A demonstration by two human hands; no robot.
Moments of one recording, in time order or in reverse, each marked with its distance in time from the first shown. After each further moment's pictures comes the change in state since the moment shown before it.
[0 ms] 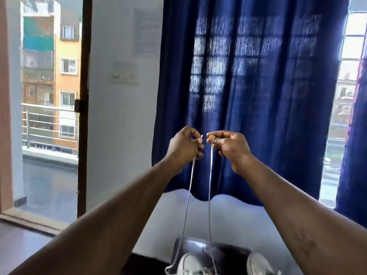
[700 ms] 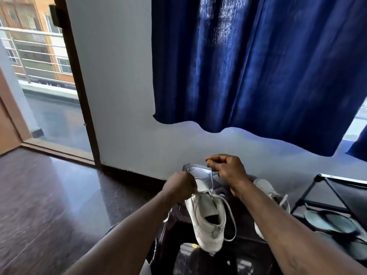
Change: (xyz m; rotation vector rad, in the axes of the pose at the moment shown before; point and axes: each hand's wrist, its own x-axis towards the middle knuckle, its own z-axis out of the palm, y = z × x) left_hand -0.133 -0.299 0.023 0.946 -0.525 -0.376; right_hand -0.126 0.246 0.038 -0.207 -0.133 0.400
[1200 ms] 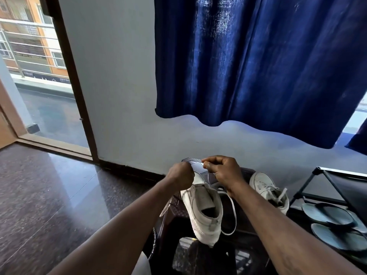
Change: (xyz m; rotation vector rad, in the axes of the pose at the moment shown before) left_hand 0.014 0.004 -0.001 -0.033 0.073 0.020; right_hand -0.003 0.025 0.013 0.091 -0.004 0.045
